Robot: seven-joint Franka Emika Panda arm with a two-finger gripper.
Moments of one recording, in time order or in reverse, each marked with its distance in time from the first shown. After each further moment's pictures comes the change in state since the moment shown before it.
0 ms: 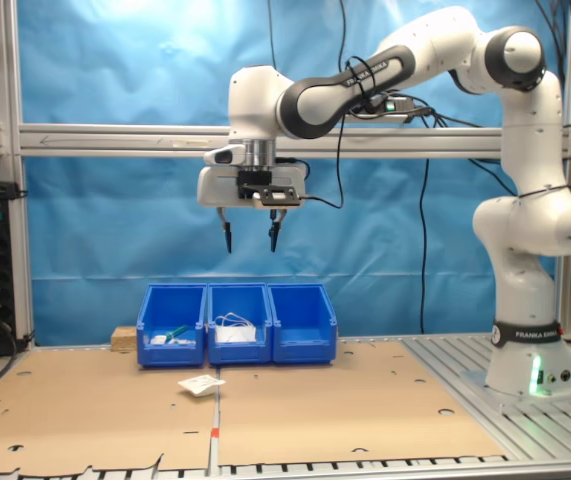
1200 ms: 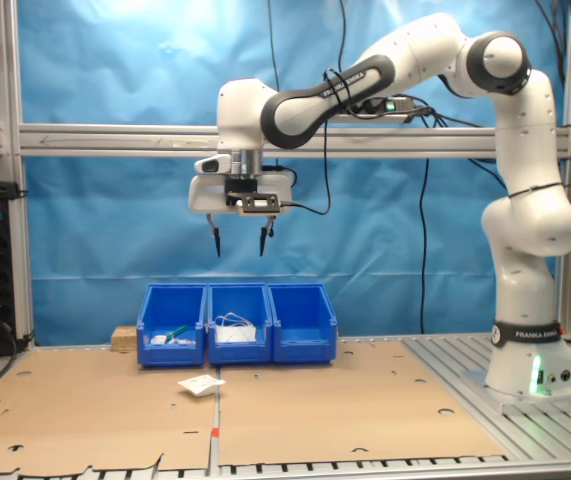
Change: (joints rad) arm -0.268 0.071 0.168 0.051 0.000 0.013 0.000
